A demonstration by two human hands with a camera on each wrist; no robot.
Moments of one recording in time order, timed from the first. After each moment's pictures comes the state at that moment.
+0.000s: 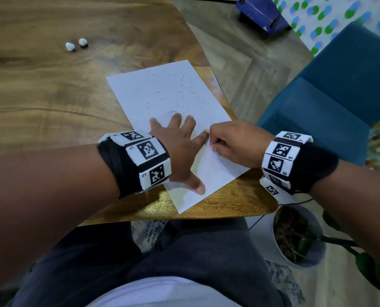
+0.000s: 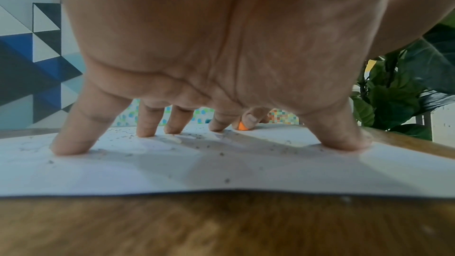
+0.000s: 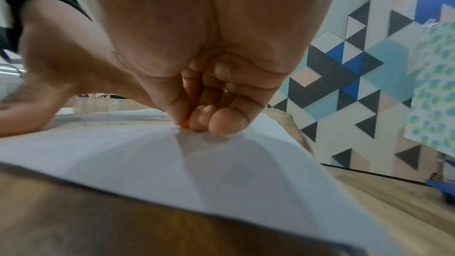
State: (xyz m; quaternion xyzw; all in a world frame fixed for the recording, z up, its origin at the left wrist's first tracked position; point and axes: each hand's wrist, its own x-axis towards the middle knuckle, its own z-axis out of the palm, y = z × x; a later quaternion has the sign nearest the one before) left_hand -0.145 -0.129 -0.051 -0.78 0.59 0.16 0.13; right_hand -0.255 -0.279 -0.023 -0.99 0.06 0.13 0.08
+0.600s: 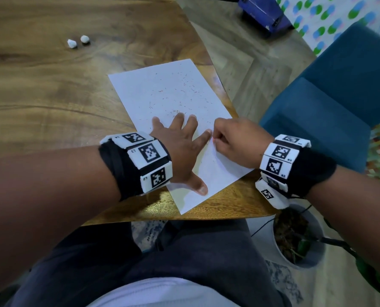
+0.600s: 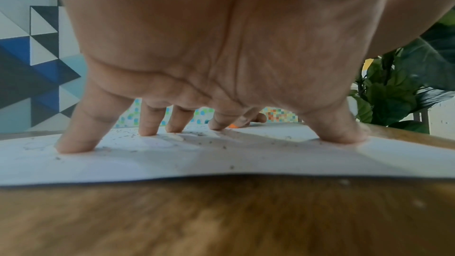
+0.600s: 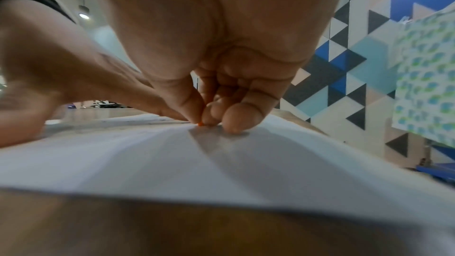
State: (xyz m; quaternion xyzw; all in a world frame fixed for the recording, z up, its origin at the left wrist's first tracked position) left_hand -0.143 -0.125 -0.054 -0.78 0.59 0.16 0.12; right_hand -0.249 -0.277 -0.031 -0.98 0.14 0.11 0.07
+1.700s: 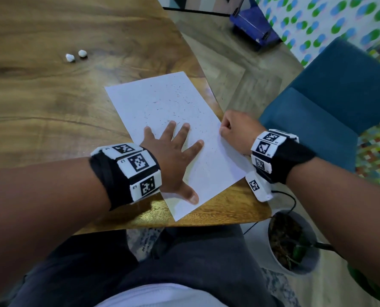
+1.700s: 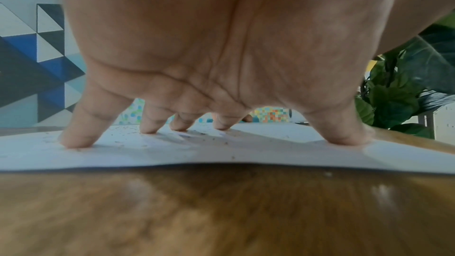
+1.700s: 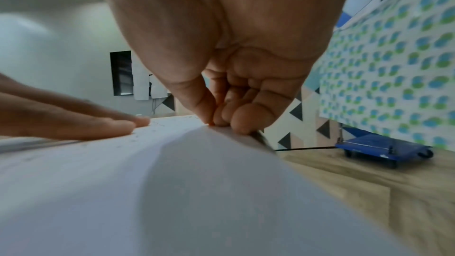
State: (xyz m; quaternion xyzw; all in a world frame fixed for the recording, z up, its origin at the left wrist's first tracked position) left_hand -0.141 -0.119 -0.052 -0.78 0.59 0.19 0.13; right_hand -0.231 -0.311 -0.027 -0.94 0.31 0.10 0.09
